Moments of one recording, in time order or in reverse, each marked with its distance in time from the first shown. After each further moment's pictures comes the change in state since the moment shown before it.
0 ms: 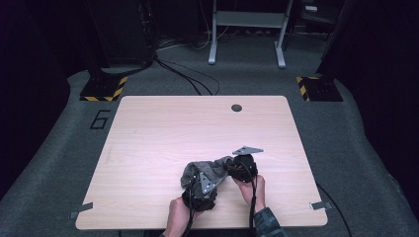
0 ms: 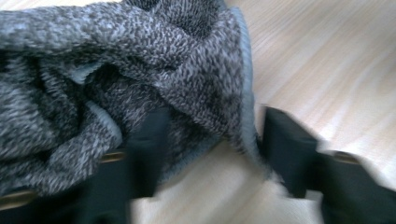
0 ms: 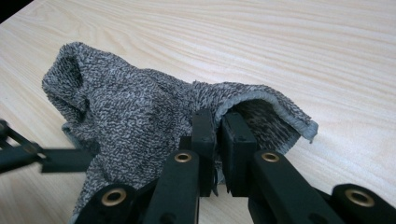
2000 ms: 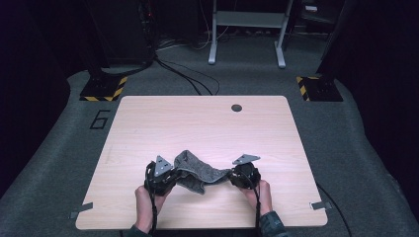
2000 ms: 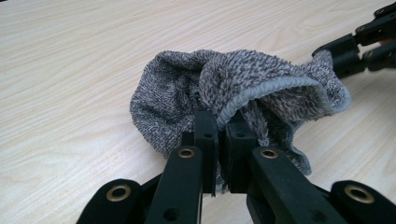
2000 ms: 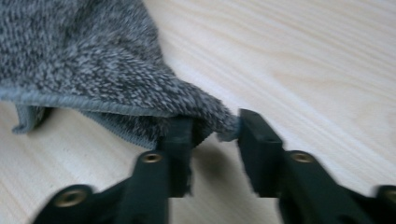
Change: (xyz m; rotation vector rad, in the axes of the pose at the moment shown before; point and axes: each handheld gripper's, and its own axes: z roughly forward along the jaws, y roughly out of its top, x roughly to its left) left arm 0.089 -0.015 -0.077 -0.197 0.072 -0.182; right arm -0.010 -0.026 0.007 0.082 -0.078 -0.147
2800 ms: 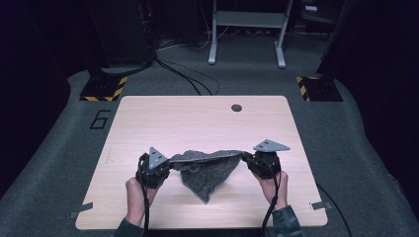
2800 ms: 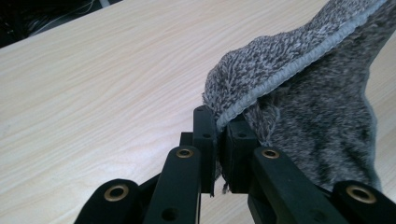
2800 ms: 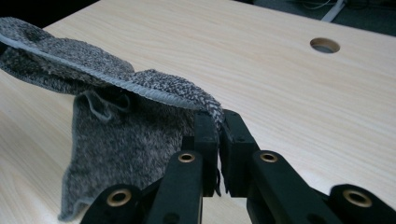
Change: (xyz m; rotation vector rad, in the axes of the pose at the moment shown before) left arm 0.015 0.025 -0.020 0.017 0.090 0.077; right arm -0.015 0.038 -0.090 -0.224 -0.024 0.037
